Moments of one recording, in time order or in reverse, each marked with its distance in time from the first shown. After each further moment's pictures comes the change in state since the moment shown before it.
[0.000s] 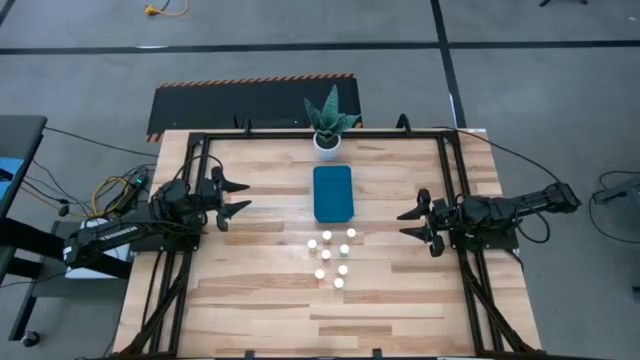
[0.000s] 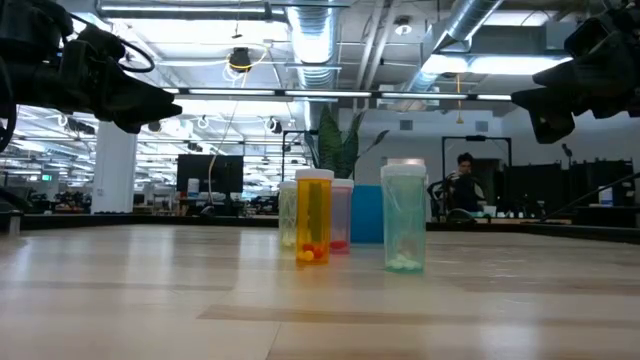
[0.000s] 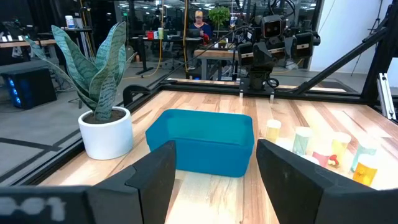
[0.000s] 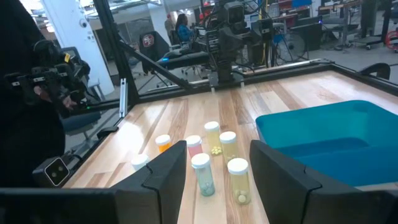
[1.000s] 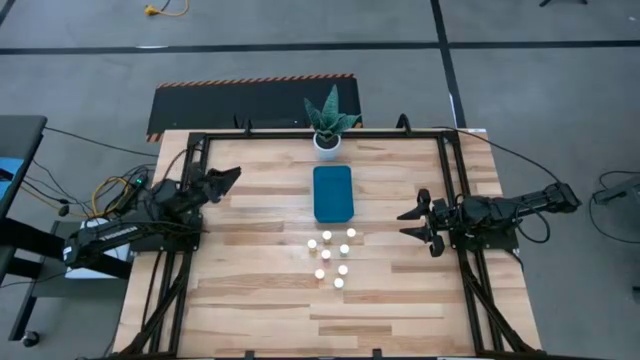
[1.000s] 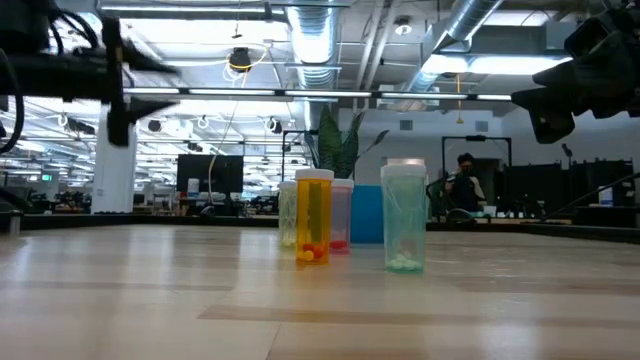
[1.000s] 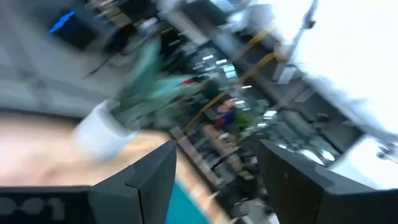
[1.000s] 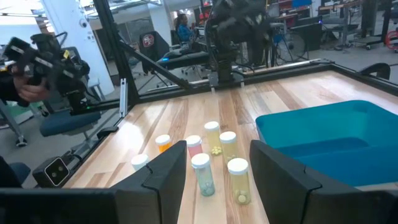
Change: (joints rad) left arm 0.000 0.000 0.000 0.252 -0.297 -0.783; right arm 0.000 0.000 0.000 0.000 0.000 0.000
